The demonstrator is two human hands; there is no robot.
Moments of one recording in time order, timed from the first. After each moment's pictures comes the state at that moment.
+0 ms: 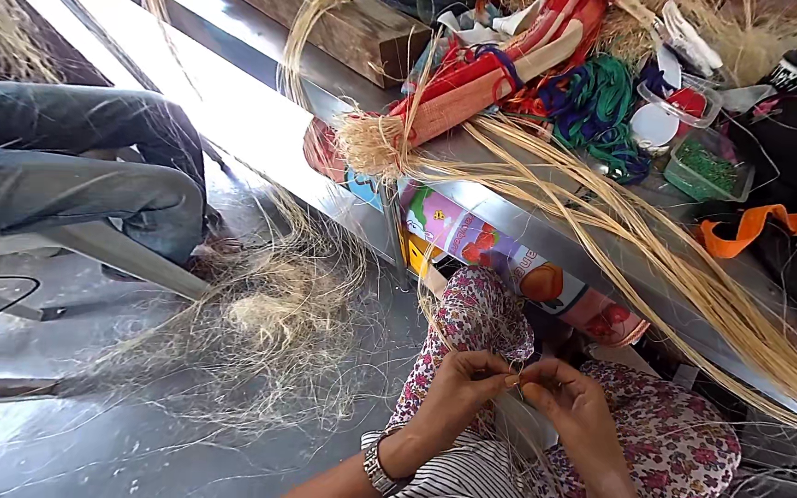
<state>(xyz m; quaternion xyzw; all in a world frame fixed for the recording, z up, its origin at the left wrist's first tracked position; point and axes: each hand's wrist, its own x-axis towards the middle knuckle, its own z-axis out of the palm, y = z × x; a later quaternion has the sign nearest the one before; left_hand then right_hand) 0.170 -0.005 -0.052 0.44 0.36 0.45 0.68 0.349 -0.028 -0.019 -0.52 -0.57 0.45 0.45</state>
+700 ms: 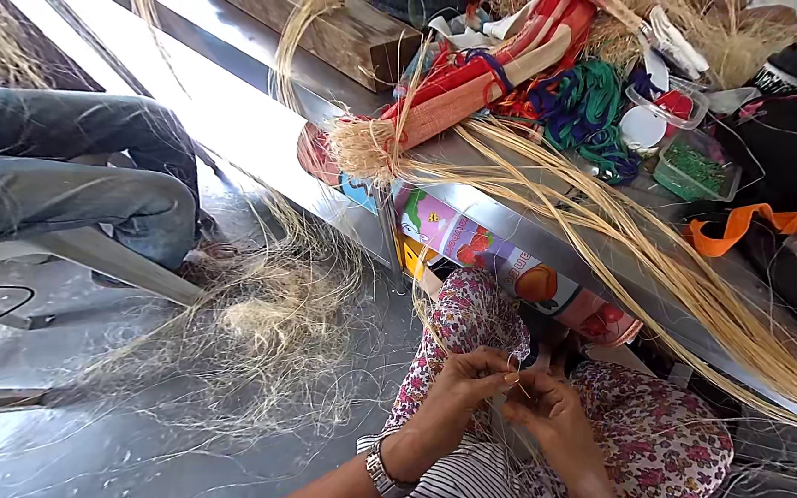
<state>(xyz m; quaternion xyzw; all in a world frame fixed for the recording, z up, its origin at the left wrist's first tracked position) 0.179 -0.006 -0.047 0.35 0.34 0.46 0.74 0.342 -0.035 -0.031 -0.49 -0.53 0.53 0.45</state>
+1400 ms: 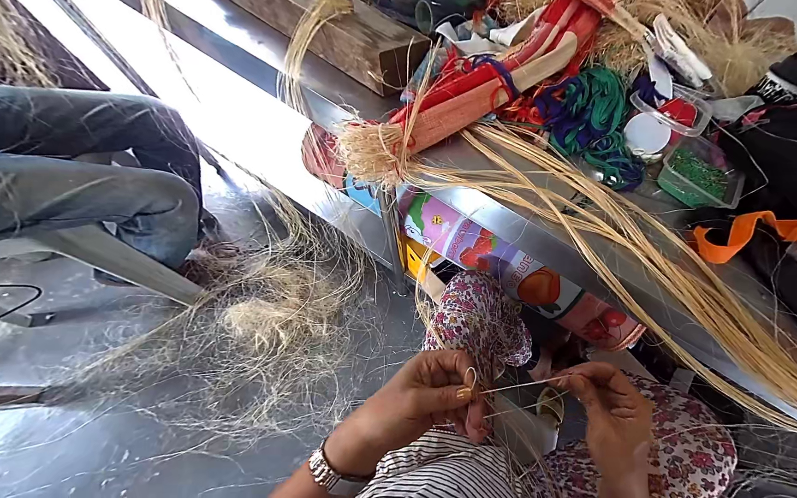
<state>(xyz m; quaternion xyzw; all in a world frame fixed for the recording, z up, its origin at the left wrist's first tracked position) 0.116 0.004 -0.047 0.37 0.10 0.39 0.83 0.380 -0.022 -0.039 -0.44 -0.59 0.34 0.58</state>
